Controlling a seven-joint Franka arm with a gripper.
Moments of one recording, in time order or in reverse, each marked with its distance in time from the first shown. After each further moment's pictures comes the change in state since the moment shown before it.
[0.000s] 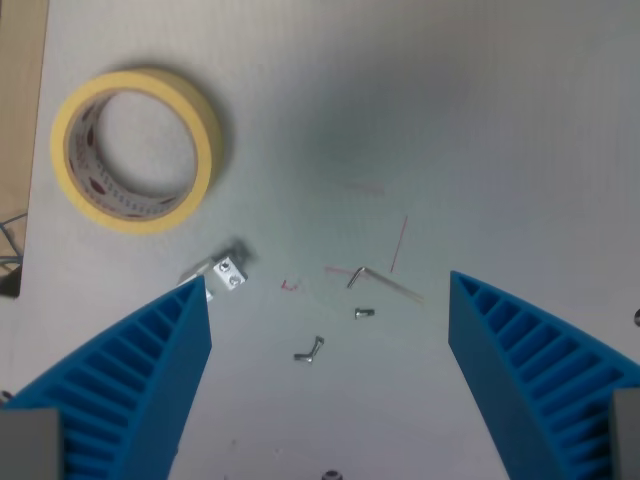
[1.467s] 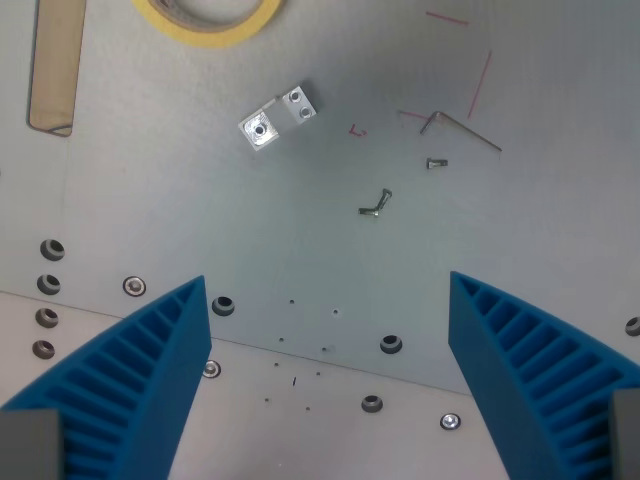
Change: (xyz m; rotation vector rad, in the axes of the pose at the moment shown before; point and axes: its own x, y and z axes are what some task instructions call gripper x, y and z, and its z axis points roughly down) arm -0.097 -0.051 -0.013 0.022 -0.057 -0.018
